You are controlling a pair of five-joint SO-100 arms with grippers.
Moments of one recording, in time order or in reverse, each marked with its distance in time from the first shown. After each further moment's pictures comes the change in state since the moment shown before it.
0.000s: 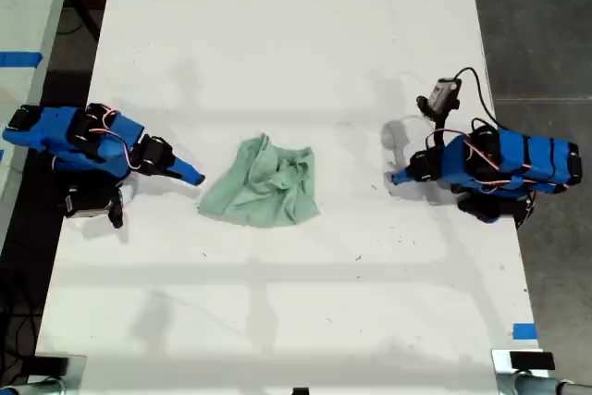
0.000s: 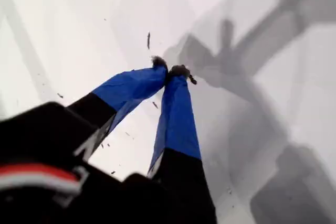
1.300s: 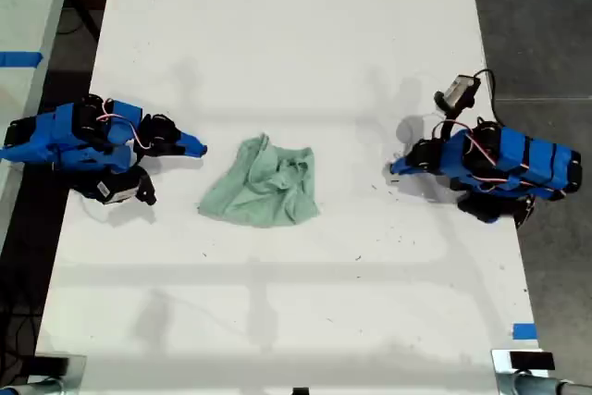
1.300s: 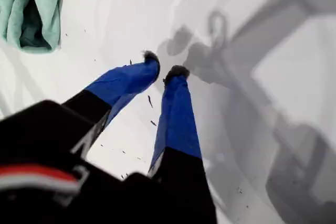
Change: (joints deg) arm 0 -18.1 1.6 1.1 7.1 -1.8; arm 1 8.0 0.4 0.7 0.6 9.8
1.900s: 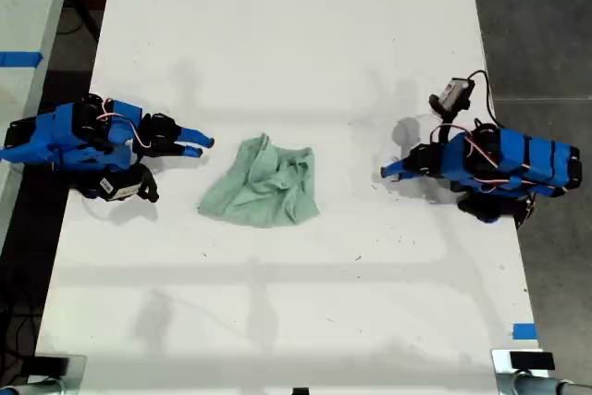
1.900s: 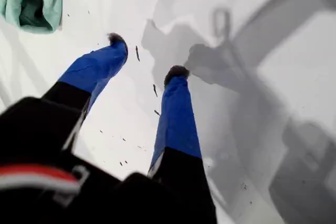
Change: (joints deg) arm 0 -0.8 0.1 -0.4 1.6 -3.5; arm 1 -4.3 0.0 0.1 0.0 -0.5
